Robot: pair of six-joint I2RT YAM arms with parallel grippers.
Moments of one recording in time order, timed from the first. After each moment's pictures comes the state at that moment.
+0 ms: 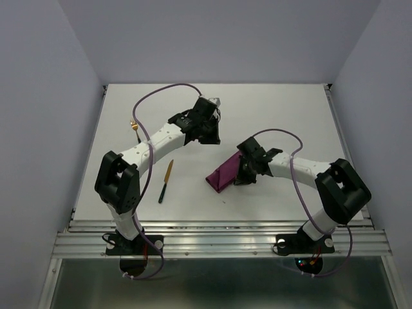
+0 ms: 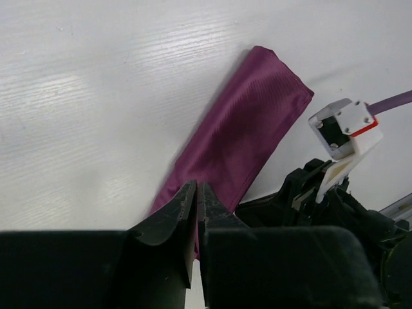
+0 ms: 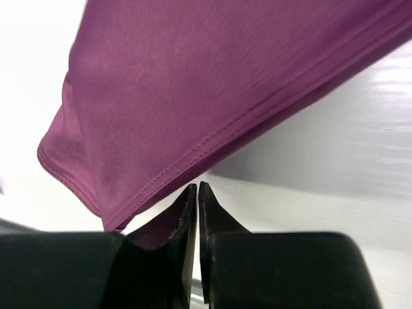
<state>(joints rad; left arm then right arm) -0.68 1.75 1.47 -0.57 0.07 -0.55 0.65 1.59 0.88 -0.42 -0.08 0.87</state>
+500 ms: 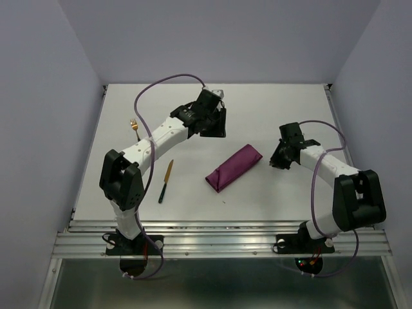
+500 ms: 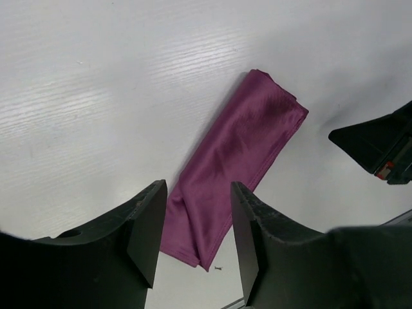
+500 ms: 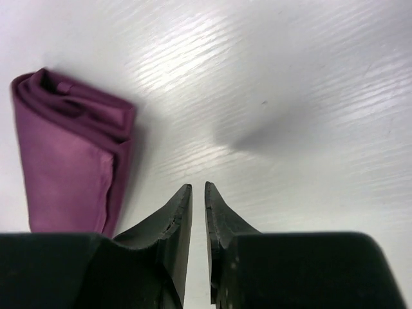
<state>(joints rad) -0.68 1.77 1.61 -0.66 0.01 -0.50 0.25 1.43 0.85 -0.47 0.06 0.76</state>
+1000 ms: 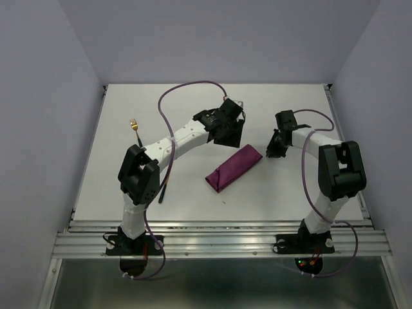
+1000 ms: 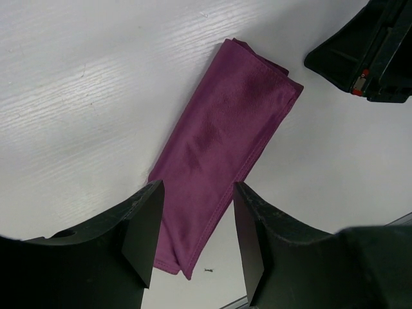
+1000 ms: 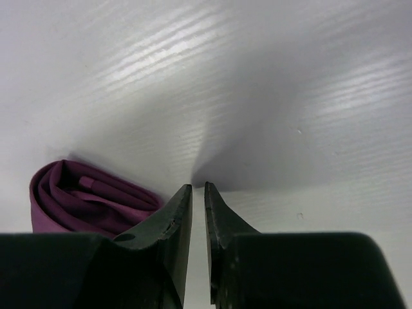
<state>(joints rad) -0.81 1.95 1.75 -0.74 -0.06 -0.49 0.16 1.76 1.10 -0.48 0.04 0.65</state>
